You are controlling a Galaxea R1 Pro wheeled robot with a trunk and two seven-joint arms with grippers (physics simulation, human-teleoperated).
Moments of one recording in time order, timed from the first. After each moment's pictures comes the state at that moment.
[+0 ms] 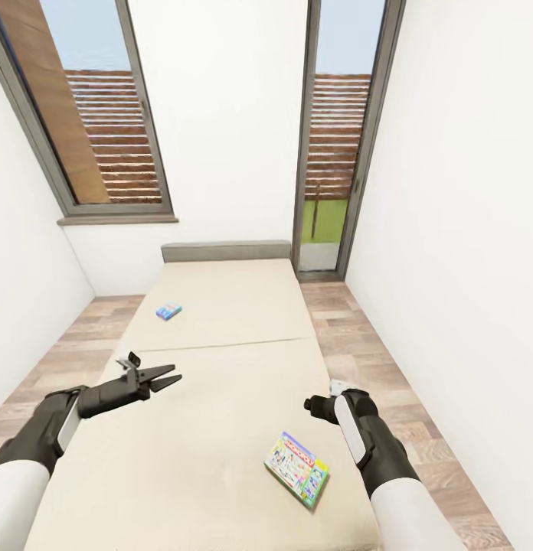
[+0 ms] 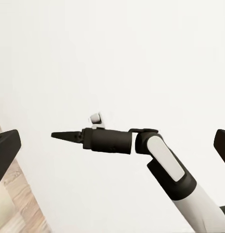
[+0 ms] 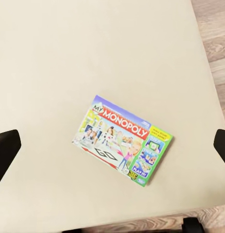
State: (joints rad) left arm -0.70 0.27 0.25 -0.71 0.15 0.81 -1.56; right arm -0.61 0.17 -0.07 -0.94 -0.22 0.81 -0.23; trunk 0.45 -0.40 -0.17
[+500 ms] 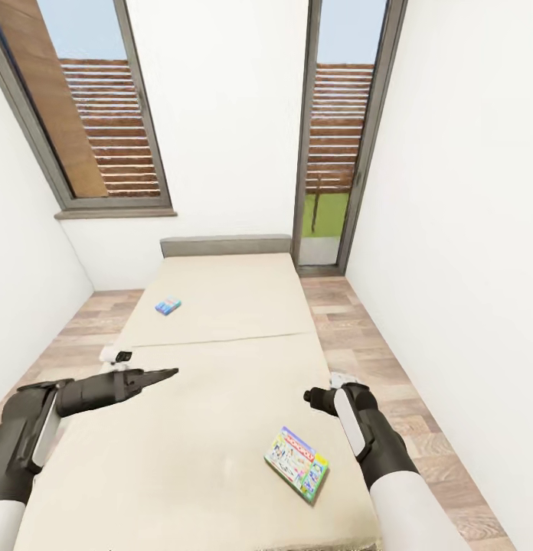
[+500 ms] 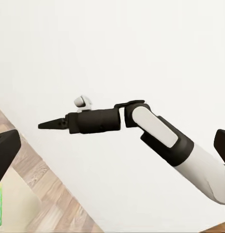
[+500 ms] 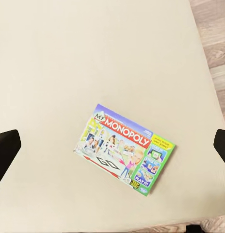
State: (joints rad) left arm -0.53 0.26 0.25 -1.25 0.15 0.91 -1.57; right arm -0.63 0.17 -0.07 -0.95 -0.22 0.79 -0.23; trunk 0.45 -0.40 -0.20
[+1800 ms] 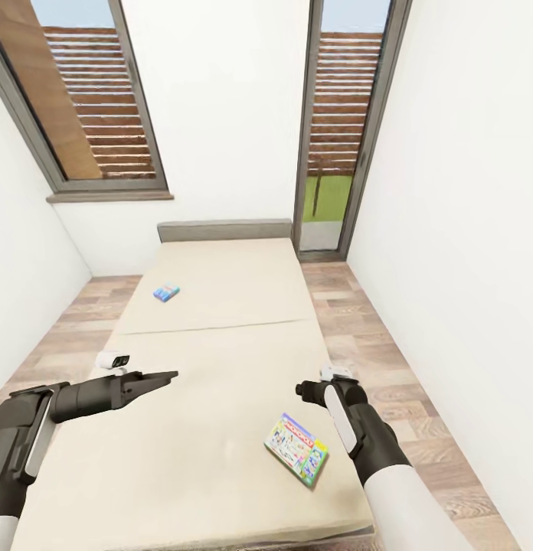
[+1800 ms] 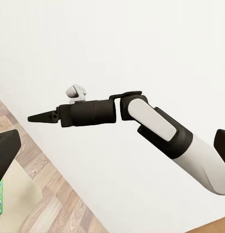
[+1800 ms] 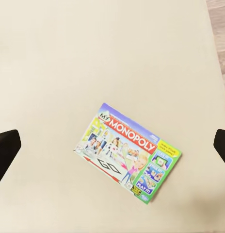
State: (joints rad) left arm -0.48 0.26 0.26 -1.34 0.16 0.91 -1.57; right arm -0.65 0.17 0.03 -0.95 -0.22 0.75 -0.22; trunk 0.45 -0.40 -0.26
